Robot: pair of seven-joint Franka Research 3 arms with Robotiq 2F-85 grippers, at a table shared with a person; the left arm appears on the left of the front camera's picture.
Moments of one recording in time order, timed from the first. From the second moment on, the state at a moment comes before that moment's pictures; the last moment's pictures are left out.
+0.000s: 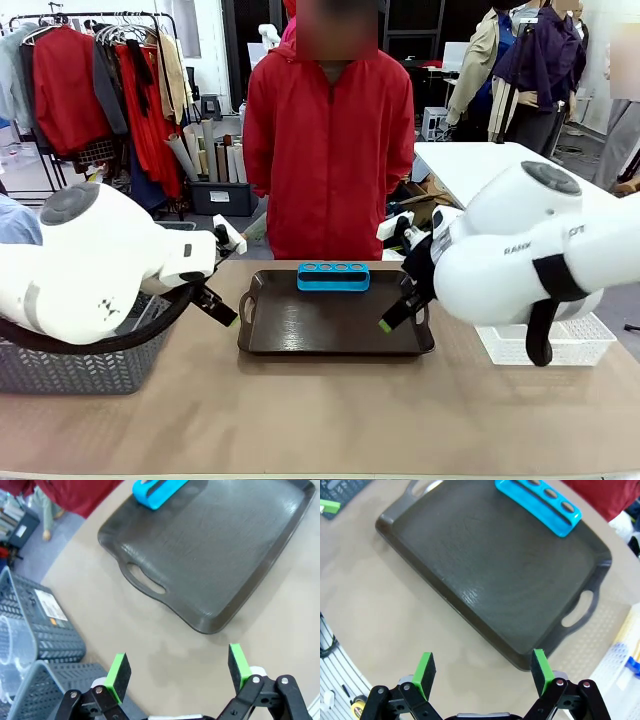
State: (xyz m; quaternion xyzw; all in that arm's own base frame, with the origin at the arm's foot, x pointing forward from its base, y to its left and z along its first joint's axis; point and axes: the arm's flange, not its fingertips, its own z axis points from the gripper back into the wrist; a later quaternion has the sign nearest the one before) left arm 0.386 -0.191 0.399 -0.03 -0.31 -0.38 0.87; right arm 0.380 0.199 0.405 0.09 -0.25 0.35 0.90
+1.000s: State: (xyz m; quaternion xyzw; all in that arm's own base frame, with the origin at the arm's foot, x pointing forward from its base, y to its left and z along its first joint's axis) left arm 0.386 -0.183 0.412 -0.03 -0.32 -0.40 0.86; right arm 0.382 0.194 0.415 0.08 -0.25 0.36 0.90
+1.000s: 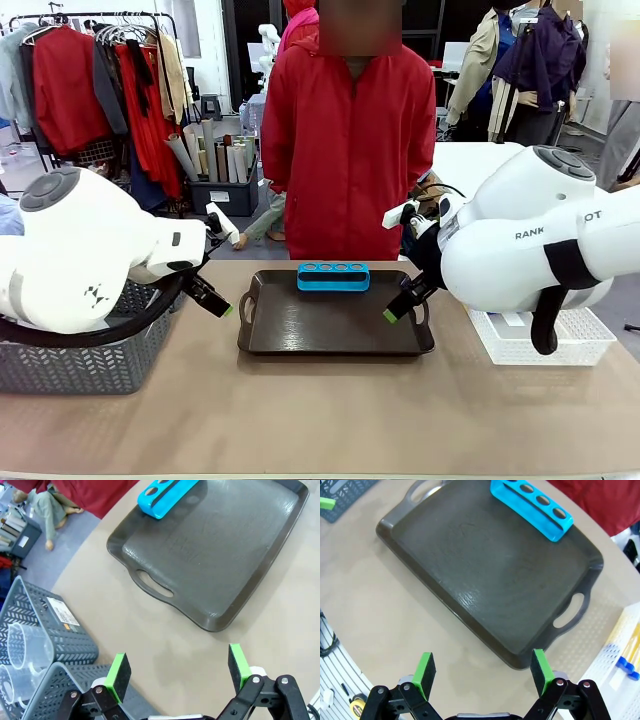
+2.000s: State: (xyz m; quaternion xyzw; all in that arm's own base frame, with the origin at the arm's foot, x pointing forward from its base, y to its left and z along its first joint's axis) left arm 0.361 -0.177 0.483 -0.12 -0.28 -0.51 0.81; right arm 0.376 0.189 0.479 0.18 -0.25 0.41 0.86
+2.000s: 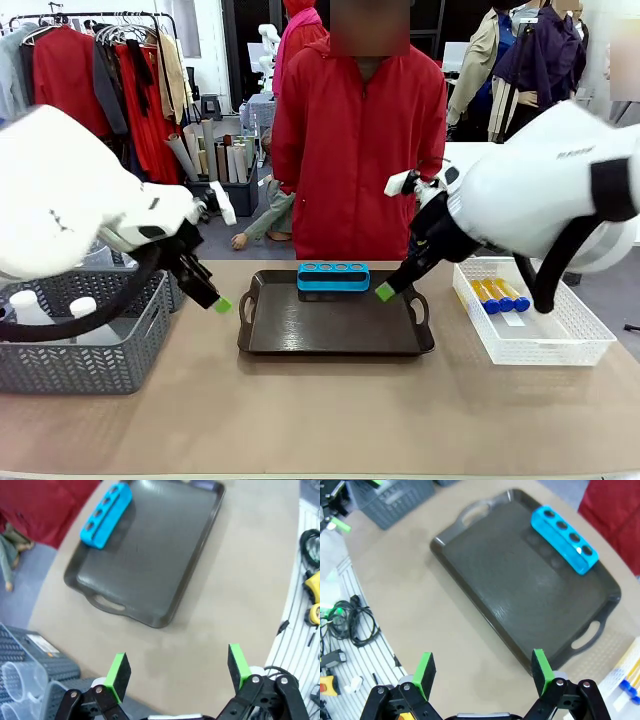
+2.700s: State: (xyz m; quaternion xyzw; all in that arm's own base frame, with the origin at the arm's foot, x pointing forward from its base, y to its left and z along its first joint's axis) left arm 0.378 -0.117 0.599 -0.11 -0.39 -0.51 0.76; right arm 0.389 0.111 0.596 0.18 -0.31 0.42 0.83
